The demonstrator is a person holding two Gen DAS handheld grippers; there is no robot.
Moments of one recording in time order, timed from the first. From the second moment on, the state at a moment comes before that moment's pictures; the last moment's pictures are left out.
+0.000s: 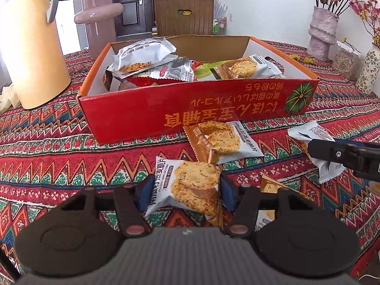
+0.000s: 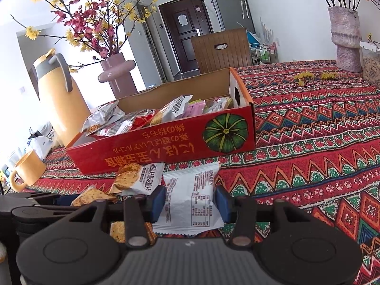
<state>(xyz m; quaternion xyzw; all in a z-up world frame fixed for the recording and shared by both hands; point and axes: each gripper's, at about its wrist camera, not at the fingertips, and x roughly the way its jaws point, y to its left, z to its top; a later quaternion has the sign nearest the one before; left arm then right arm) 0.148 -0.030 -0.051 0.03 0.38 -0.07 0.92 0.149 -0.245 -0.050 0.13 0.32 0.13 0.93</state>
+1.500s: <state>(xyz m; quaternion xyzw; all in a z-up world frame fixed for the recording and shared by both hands) 0.189 -0.061 0.050 0.02 0.22 -0.07 0.97 0.198 -0.241 0.024 0.09 0.20 0.13 0.97</state>
